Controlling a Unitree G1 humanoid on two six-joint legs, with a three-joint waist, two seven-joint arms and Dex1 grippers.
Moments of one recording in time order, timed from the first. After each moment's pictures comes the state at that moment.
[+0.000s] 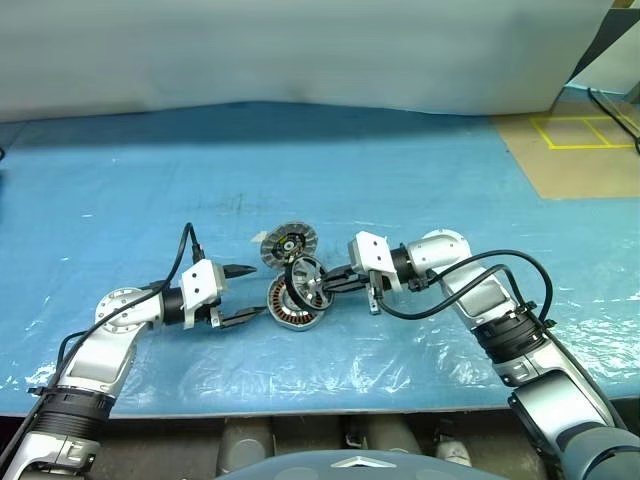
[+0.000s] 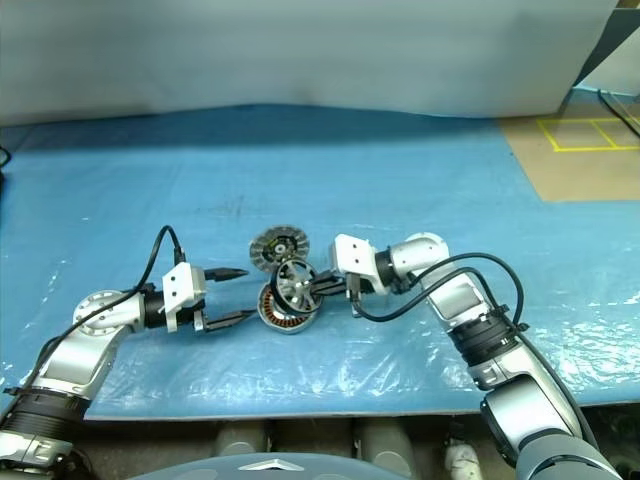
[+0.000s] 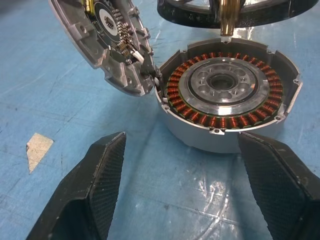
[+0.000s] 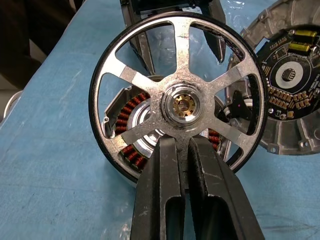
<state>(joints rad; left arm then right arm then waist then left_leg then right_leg) -0.10 0.63 -0.05 0.02 -0.23 -0.10 -1.08 -0.55 -0.50 0.39 0.08 0.13 0.13 1.27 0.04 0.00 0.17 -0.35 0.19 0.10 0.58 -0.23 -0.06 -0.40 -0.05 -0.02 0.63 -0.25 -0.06</state>
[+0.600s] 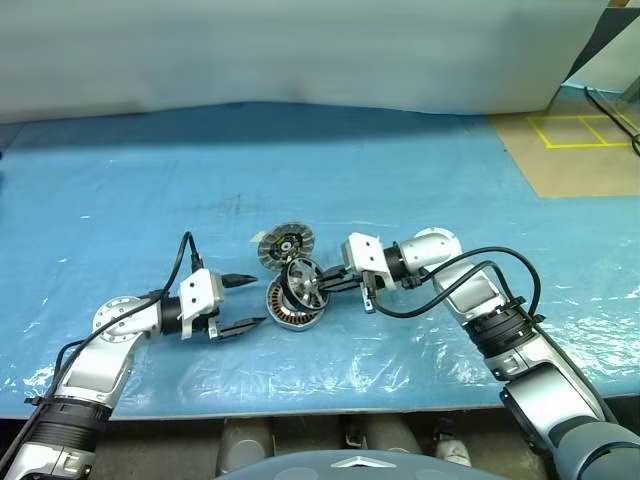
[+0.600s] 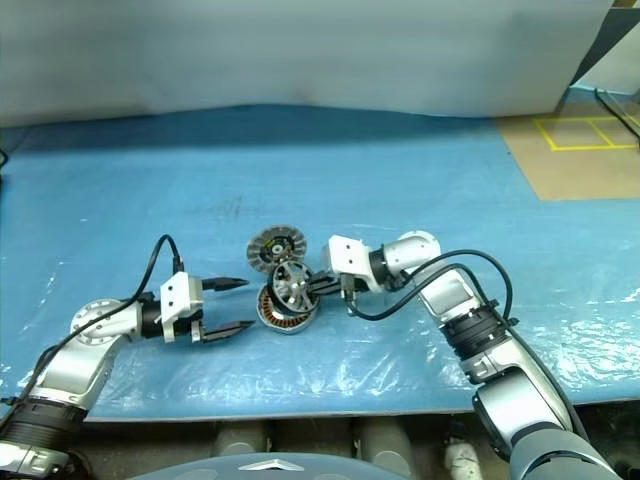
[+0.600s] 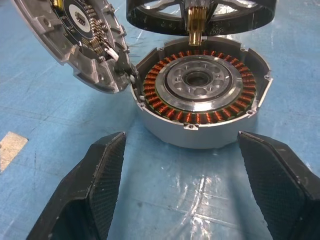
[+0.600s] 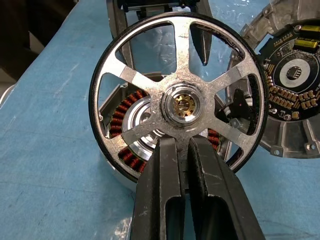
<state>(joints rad) -0.05 0.64 -0.05 0.01 -0.25 -0.12 -1.11 -0.58 -0.47 0.41 0.14 0.10 0.07 1.28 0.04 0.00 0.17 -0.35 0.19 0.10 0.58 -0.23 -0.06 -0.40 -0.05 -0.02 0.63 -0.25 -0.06</state>
